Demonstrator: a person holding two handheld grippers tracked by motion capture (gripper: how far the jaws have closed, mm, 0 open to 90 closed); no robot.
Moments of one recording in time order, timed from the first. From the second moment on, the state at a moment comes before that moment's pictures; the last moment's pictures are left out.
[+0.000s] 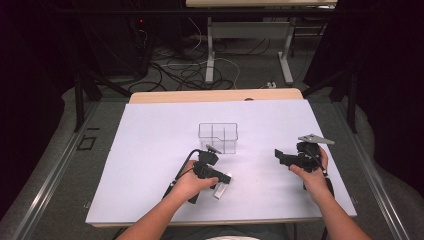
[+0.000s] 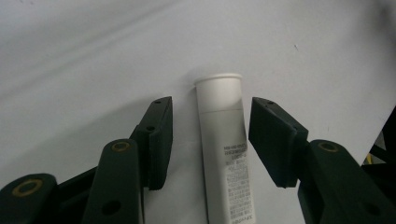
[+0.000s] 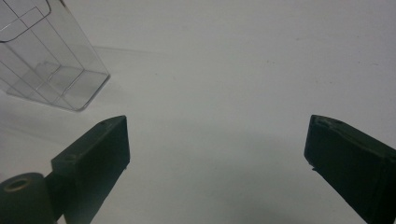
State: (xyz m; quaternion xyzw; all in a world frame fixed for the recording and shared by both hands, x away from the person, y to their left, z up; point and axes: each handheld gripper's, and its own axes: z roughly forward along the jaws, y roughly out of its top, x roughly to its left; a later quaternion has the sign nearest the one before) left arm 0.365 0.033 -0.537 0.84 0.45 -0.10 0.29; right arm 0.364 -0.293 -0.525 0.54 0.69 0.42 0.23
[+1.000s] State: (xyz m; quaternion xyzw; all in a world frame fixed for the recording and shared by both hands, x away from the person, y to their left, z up) left arm 0.334 0.039 -0.535 0.85 0.45 -0.12 0.25; right arm 0.364 -0.292 -0.526 0.55 0.69 0.42 0.22
